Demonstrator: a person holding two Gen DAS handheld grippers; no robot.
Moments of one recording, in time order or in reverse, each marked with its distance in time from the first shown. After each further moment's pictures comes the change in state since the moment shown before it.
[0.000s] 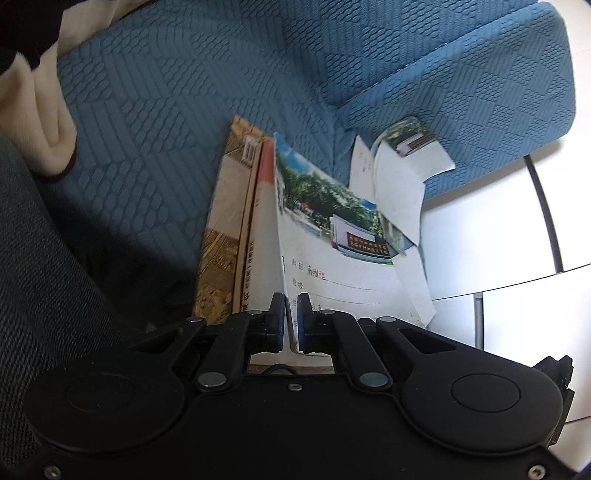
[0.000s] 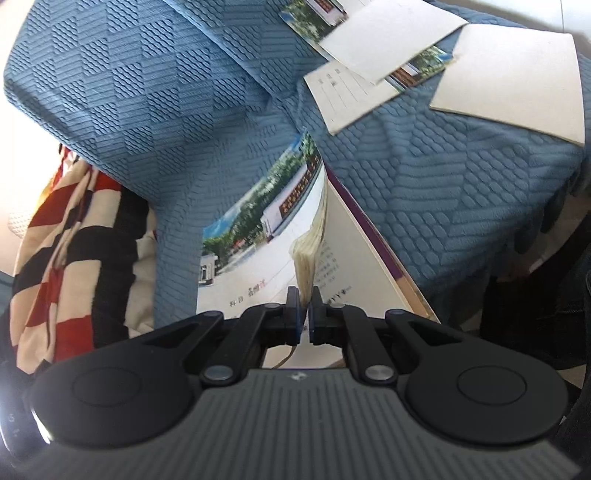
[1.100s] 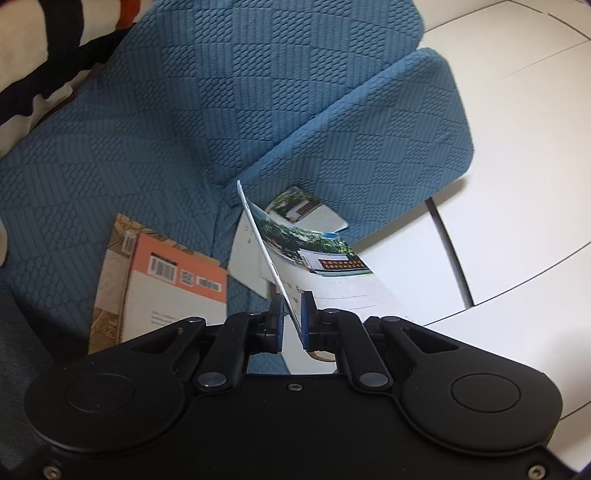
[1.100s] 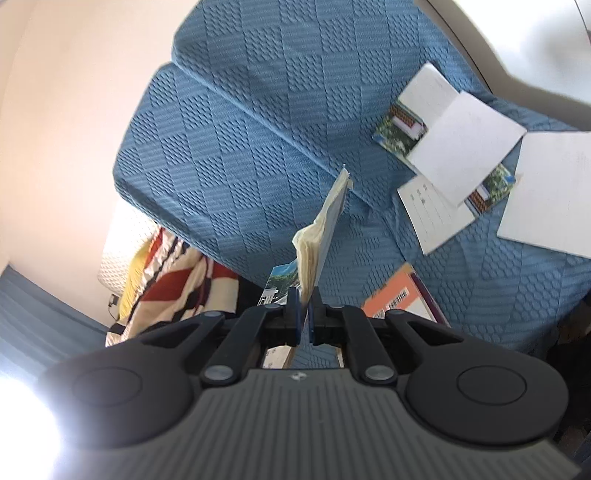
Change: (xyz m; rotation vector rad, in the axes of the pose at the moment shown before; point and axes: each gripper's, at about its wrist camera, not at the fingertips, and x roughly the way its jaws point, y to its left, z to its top) left arm -0.083 -0.102 0.017 0.078 -0.202 -0.202; right arm -0.107 0.022 0.075 0.027 -0.189 0.315
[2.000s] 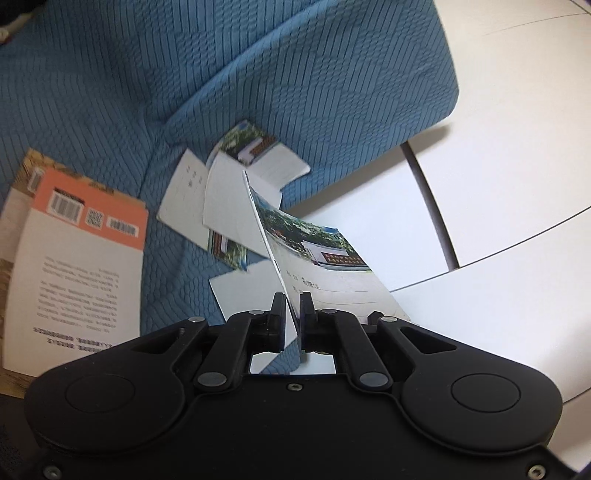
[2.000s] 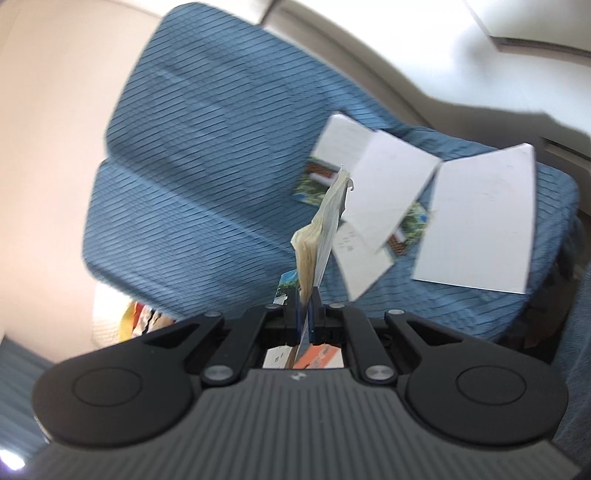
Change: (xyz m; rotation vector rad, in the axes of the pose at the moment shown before) left arm 0.082 -0.063 -0.041 0.014 0.110 -0.080; right arm -0.061 -0.088 0.056 0.138 -0.110 -0.027
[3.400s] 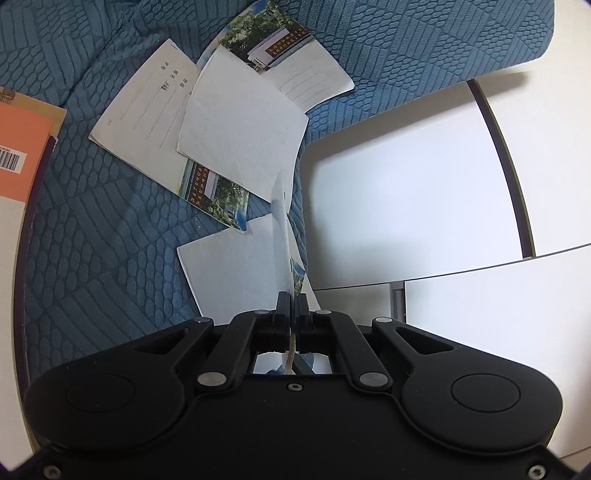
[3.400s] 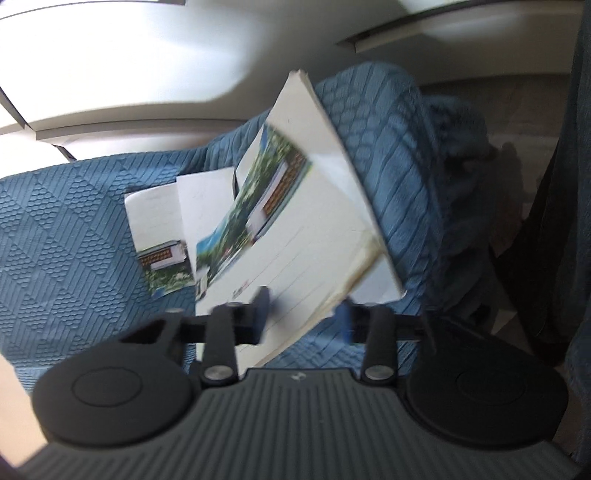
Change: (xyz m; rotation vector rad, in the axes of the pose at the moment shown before) left arm 0.209 0.024 -0.012 -0.092 0.210 0.030; right arm 0.053 -0.194 -0.002 0.664 -0.088 -0.213
